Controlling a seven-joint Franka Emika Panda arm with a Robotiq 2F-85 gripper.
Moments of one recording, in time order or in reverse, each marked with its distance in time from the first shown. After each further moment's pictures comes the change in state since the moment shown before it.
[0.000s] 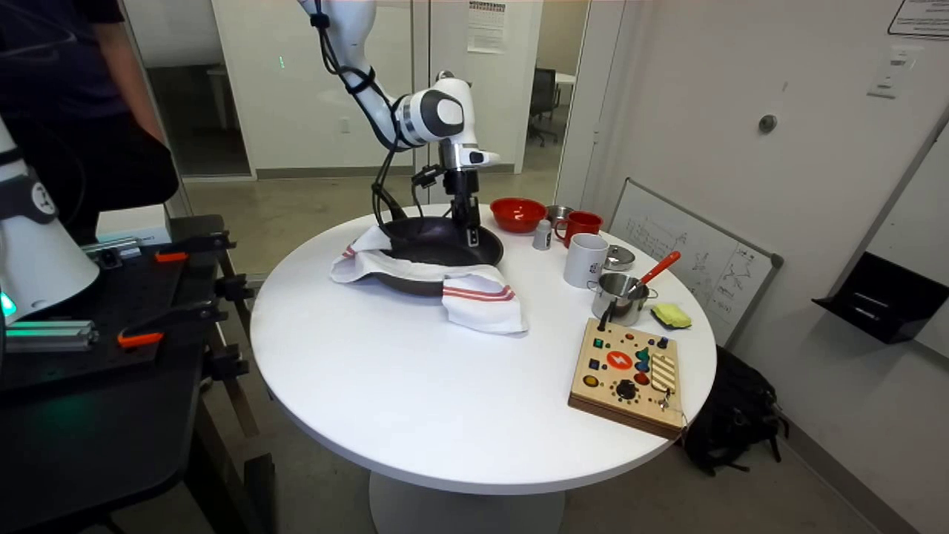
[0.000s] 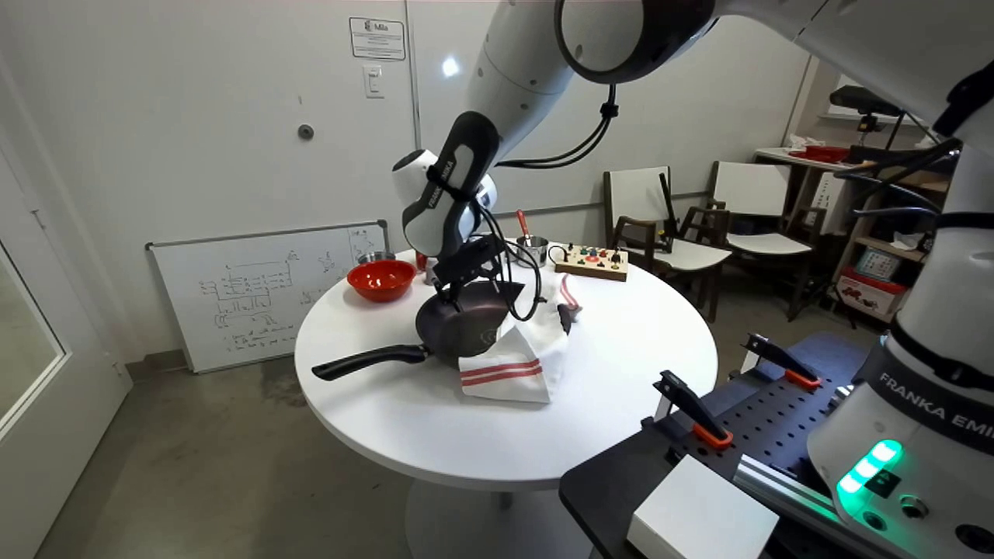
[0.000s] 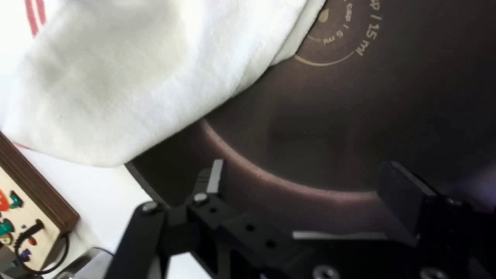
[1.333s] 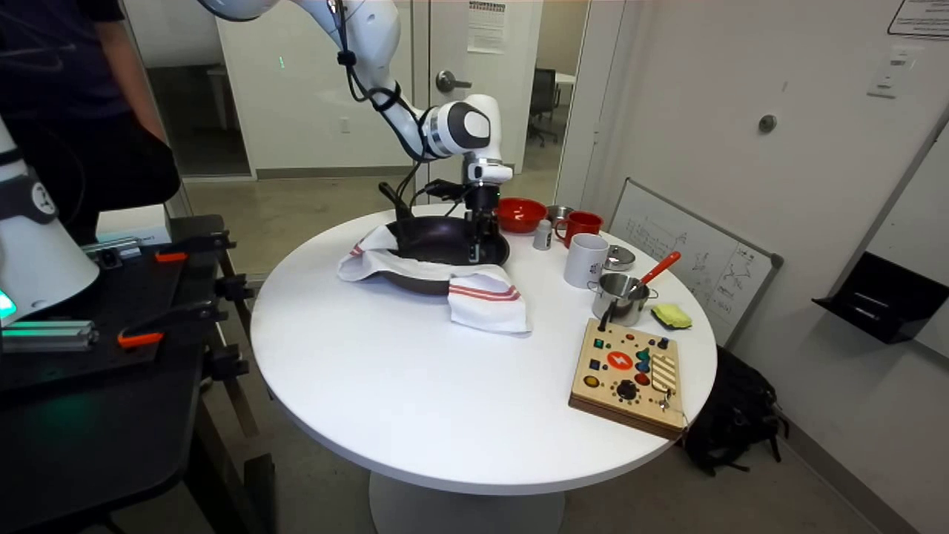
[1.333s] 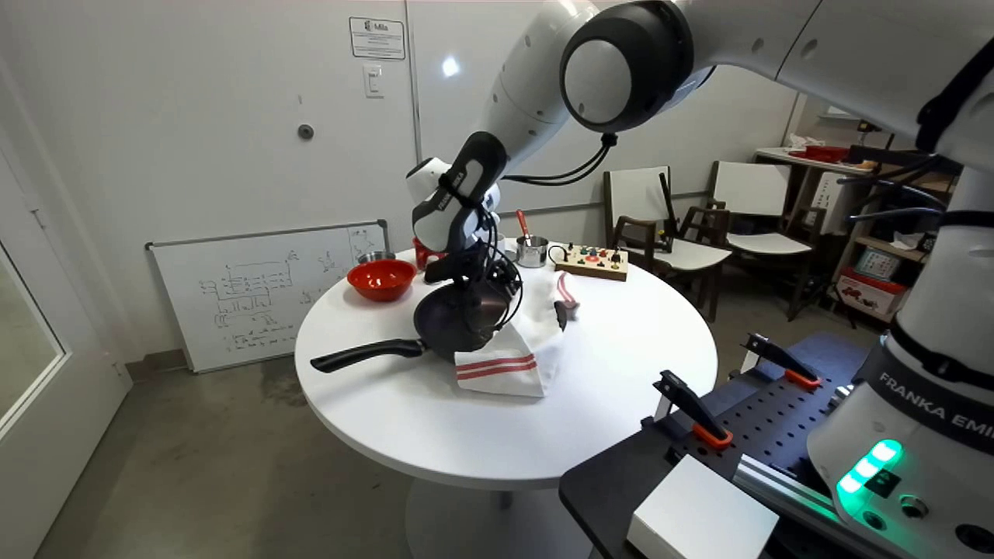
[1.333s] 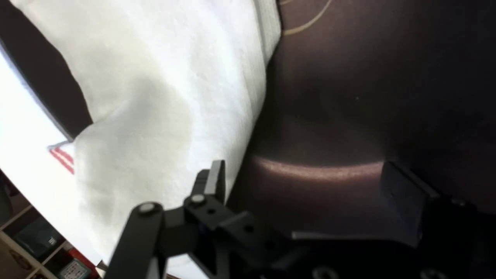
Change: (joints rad) arm -0.139 0.137 0.057 0.250 -0.038 -0.198 0.656
